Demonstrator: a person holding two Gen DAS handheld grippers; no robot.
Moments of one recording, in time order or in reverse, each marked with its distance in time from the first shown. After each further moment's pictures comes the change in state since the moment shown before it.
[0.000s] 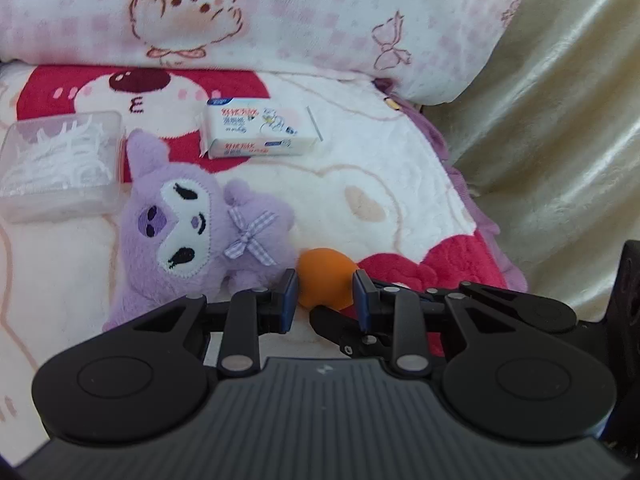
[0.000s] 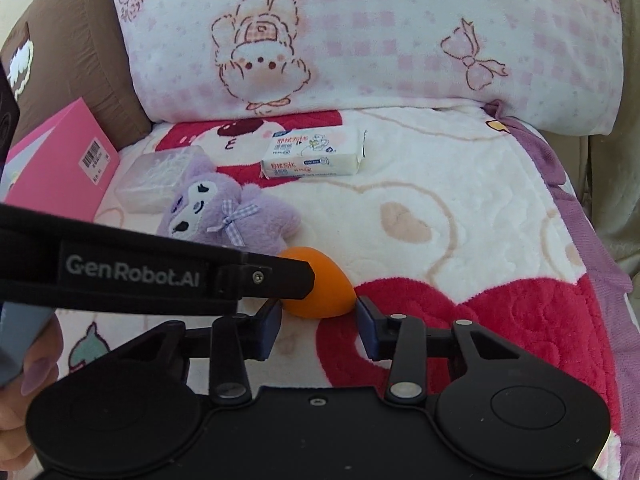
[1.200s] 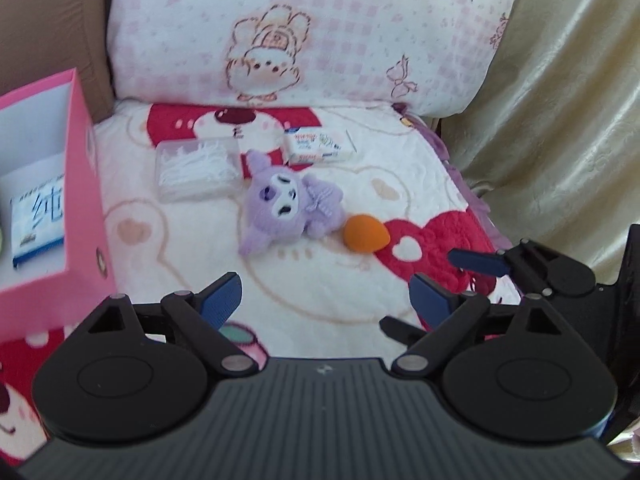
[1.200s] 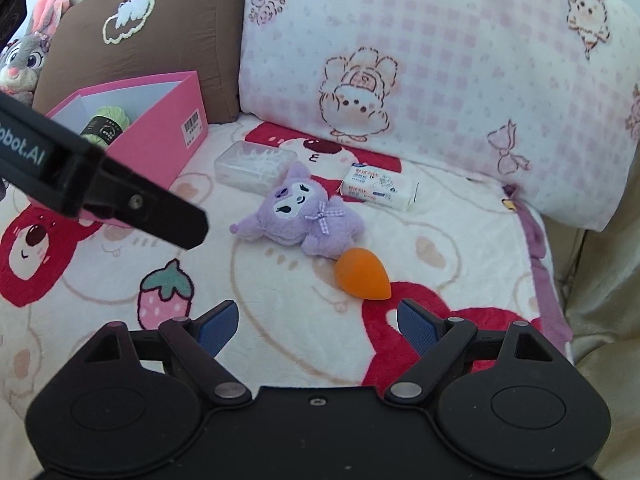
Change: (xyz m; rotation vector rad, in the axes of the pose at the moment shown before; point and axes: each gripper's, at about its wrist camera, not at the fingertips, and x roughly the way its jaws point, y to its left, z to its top) left arm -0.141 -0.007 -0.024 0.058 -0.046 0.133; right arm -0.084 0.049 -0.017 -0.274 -0.049 0.023
